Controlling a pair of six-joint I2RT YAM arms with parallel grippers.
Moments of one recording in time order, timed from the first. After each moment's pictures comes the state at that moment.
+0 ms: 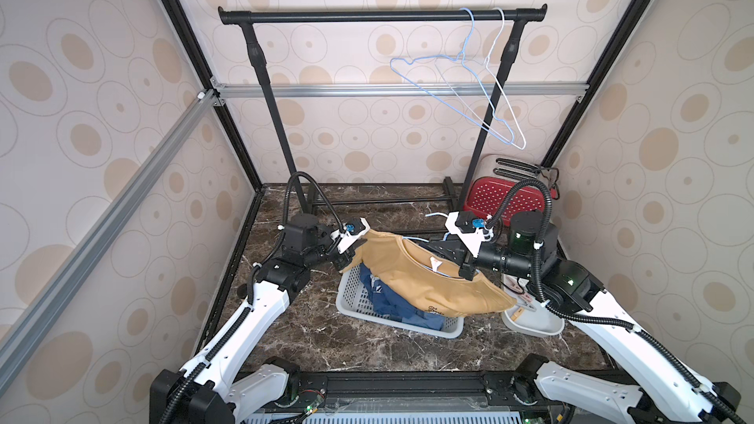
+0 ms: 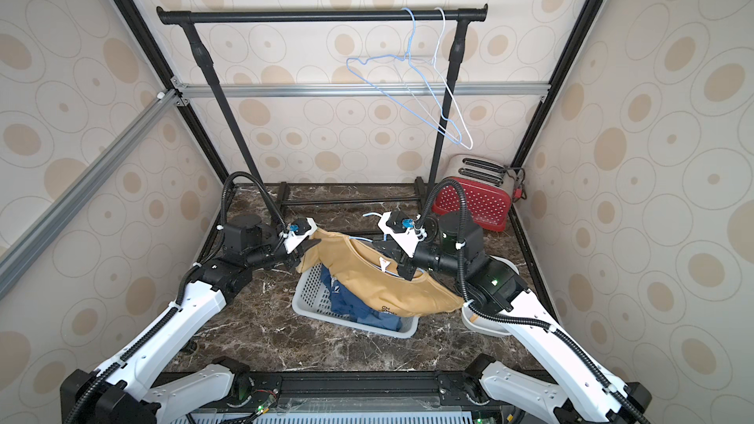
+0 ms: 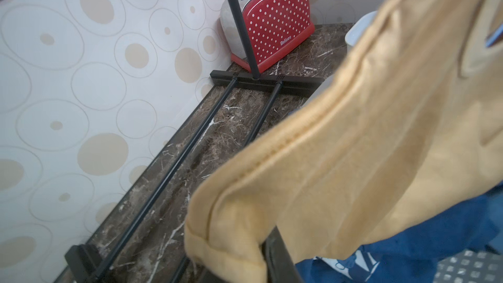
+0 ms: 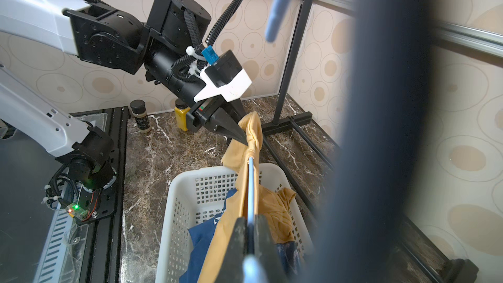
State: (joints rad) left arm -0.32 1.09 0.88 -0.24 0.49 0.58; right arm 0.66 0.98 1.15 -0.43 -0.42 -0.27
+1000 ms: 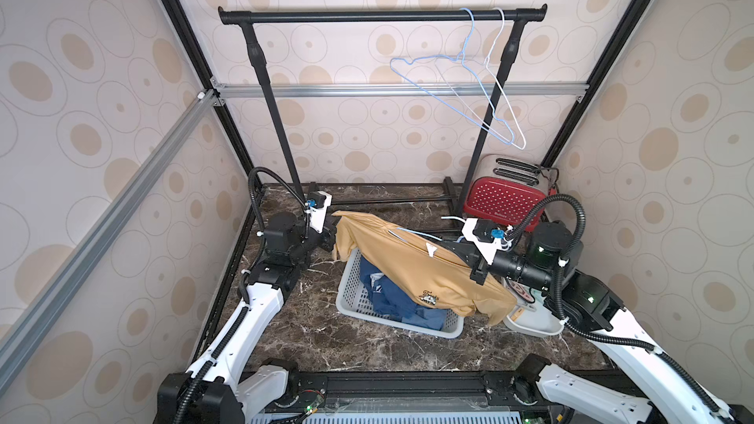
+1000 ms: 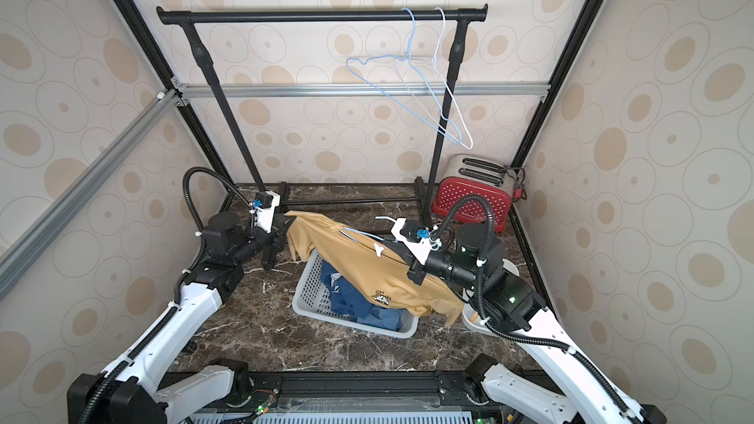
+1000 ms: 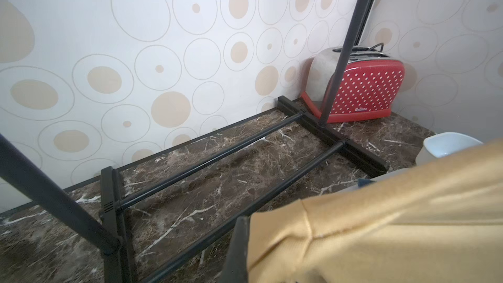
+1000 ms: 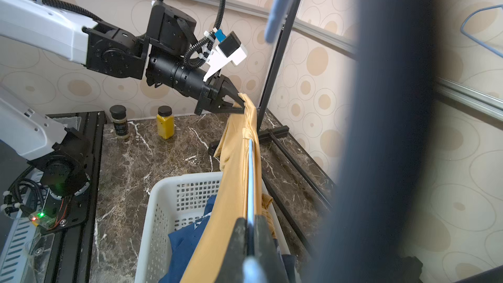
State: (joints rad) left arm -0.16 1.09 0.83 0.04 0.40 0.08; right arm 0.66 0.88 1.12 -0.42 -0.35 -0.32
